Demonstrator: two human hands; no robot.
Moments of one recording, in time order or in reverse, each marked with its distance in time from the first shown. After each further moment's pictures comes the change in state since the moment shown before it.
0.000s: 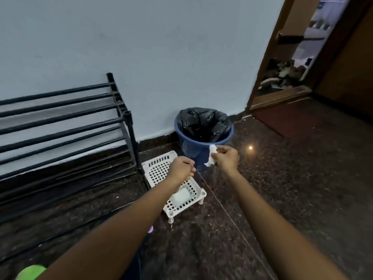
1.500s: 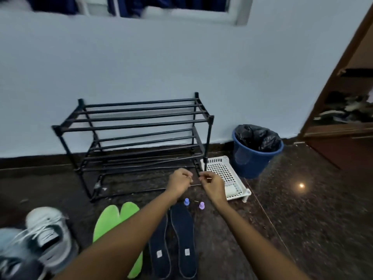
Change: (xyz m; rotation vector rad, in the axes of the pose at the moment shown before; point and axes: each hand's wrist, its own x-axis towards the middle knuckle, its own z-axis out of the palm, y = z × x) left_hand -0.204 -0.073 -0.147 0.056 0.342 0.072; right_hand -0.264 -0.004 0.055 -0.162 -0.482 -0.447
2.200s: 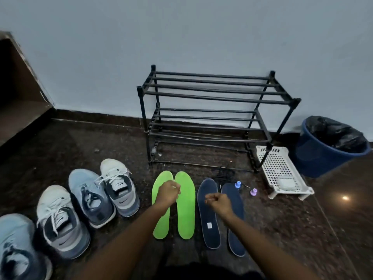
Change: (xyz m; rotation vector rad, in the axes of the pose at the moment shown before) left_hand -0.054 -0.190 -0.157 -0.103 0.198 -0.322; right_hand -0.092 0.036 0.175 -0.111 -0.436 0.303
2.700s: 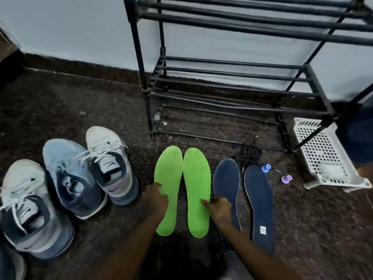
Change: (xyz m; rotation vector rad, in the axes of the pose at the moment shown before) left_hand 0.099 -0.142 0.012 0.351 0.258 -0.204; right_hand 0.069 0.080 0.109 -0.111 0.008 0.222
